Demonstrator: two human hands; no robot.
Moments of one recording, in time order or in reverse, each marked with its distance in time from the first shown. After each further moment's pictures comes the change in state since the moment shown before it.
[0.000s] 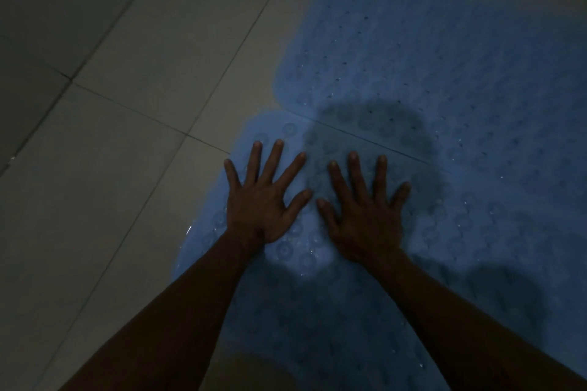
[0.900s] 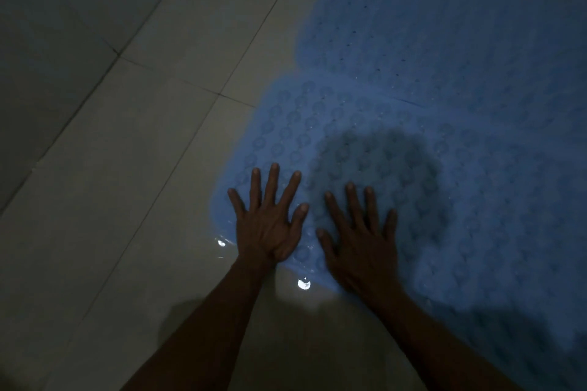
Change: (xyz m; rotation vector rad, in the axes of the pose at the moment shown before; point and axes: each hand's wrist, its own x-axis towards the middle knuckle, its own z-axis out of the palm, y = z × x) left_hand -0.156 0.011 0.000 -0.083 -0.112 -0.176; right_hand -0.164 -0.054 0.009 0.037 -0.031 -0.017
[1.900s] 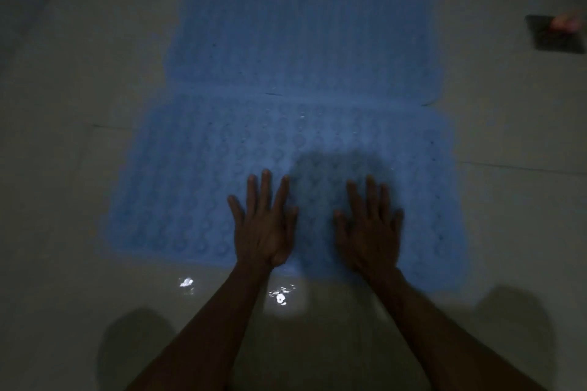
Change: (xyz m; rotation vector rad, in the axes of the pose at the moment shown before) left_hand -0.053 0.166 0.026 -0.062 -0.005 0.297; right_hand -0.109 0.146 -0.055 0.161 0.055 0.569
